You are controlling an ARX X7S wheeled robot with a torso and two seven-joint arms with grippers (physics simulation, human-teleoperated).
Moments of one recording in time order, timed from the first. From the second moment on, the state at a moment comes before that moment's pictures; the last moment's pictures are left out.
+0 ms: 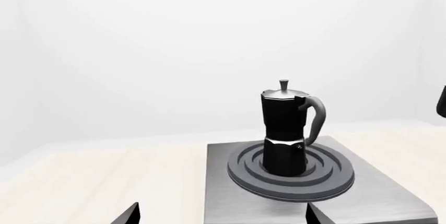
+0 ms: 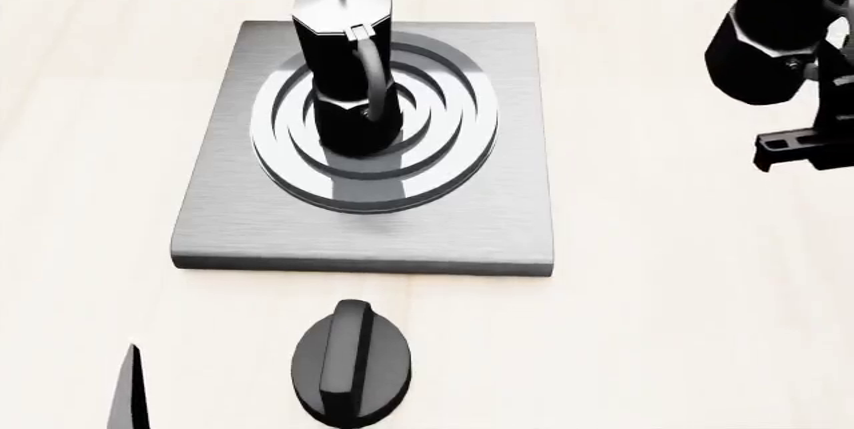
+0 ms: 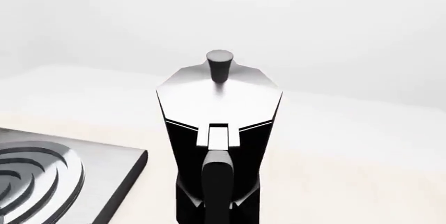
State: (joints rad) left arm 0.09 -0.50 0.36 0.66 -0.23 -0.09 -0.51; right arm 1.05 0.72 -0.36 0.59 0.65 0.27 -0.31
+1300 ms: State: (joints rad) left arm 0.09 -0.51 0.35 0.66 -0.25 -0.08 -0.52; right arm 1.40 0.25 -0.48 1.31 0.44 -0.01 -0.49
